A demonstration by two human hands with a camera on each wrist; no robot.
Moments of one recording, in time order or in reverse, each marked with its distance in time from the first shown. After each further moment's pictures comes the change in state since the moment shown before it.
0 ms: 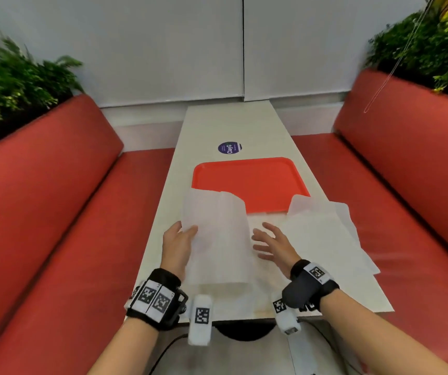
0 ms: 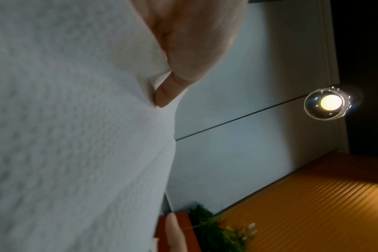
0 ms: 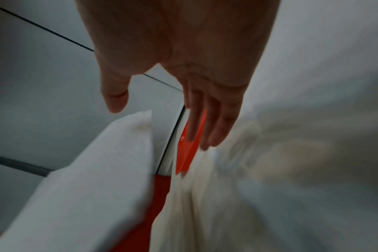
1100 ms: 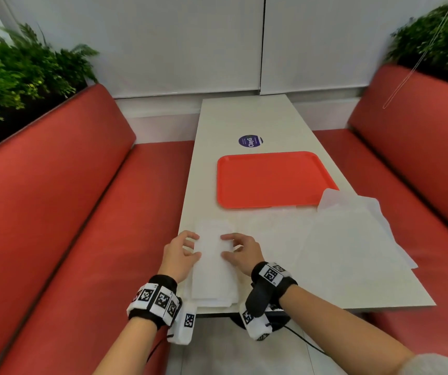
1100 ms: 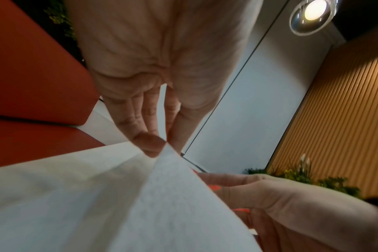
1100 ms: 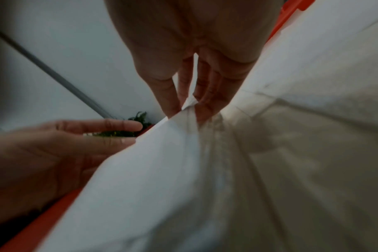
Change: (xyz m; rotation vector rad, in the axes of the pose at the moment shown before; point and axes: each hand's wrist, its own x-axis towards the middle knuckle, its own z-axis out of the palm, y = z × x) left_hand 0.030 -0.043 -0.119 0.675 -0.117 0.140; right_hand 0.016 0.041 0.159 -0.449 0.002 -0.217
